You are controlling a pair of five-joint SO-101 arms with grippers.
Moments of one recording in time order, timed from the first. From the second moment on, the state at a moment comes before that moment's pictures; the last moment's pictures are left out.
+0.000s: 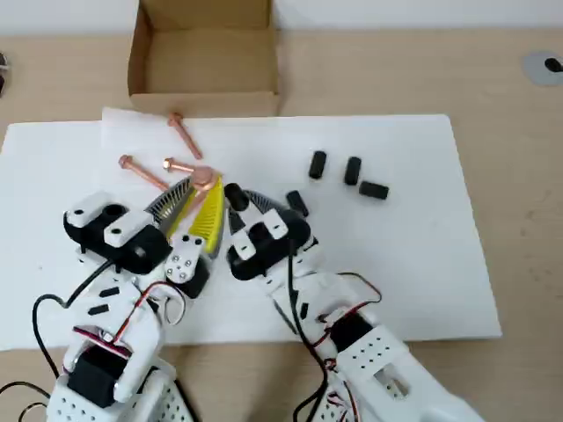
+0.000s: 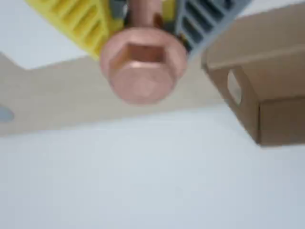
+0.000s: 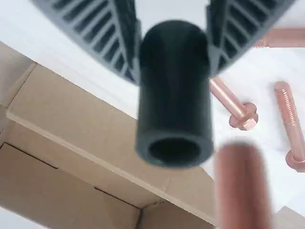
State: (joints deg) left arm 23.4 -103.1 76.6 27.6 -4.4; right arm -38.8 -63.1 96.6 -17.0 4.2
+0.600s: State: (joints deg) left arm 23.4 -95.2 68.1 30.5 0.0; right arm -38.8 -63.1 96.6 -17.0 4.2
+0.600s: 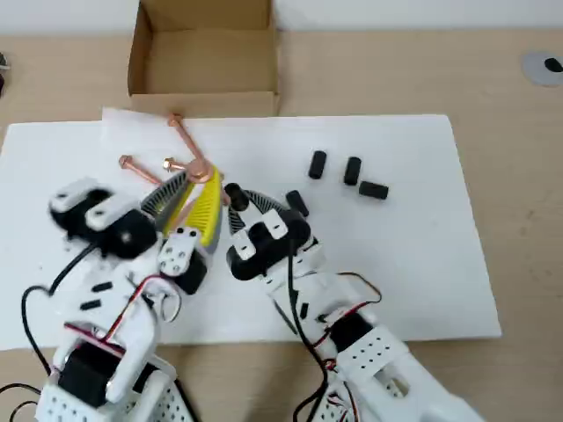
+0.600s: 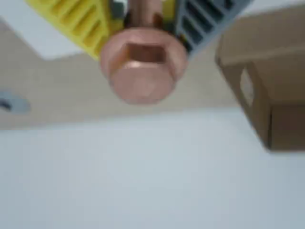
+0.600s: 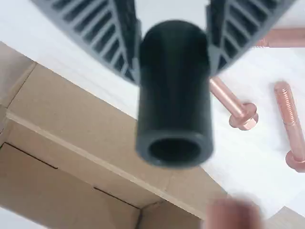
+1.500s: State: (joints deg) left arm 18.8 -92.6 71.0 22.9 0.7; right arm -38.8 -63.1 96.7 -17.0 4.2
